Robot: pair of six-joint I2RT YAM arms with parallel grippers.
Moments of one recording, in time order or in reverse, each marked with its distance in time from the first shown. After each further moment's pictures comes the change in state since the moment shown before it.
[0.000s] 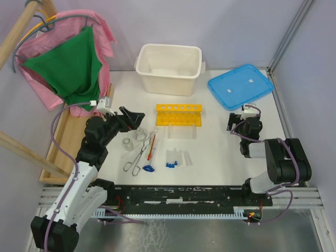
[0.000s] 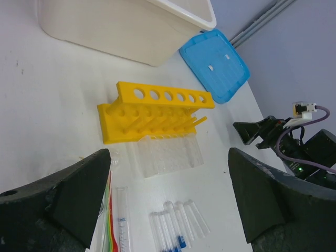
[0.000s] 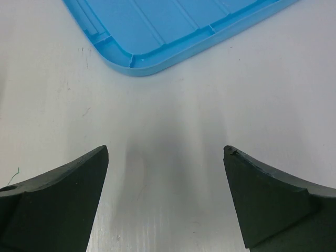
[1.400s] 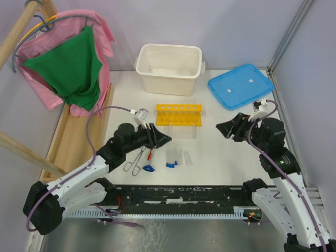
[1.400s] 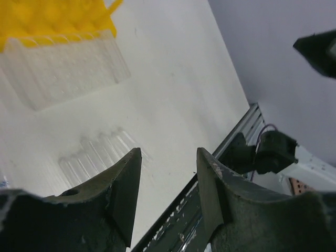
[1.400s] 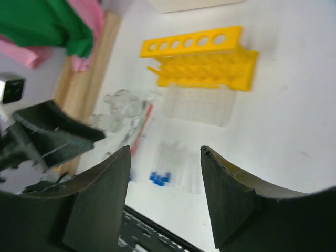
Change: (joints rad) left arm -0.338 0.195 -0.089 0.169 0.093 -0.159; right arm 0.233 -0.850 0.436 -1.221 -0.462 0.614
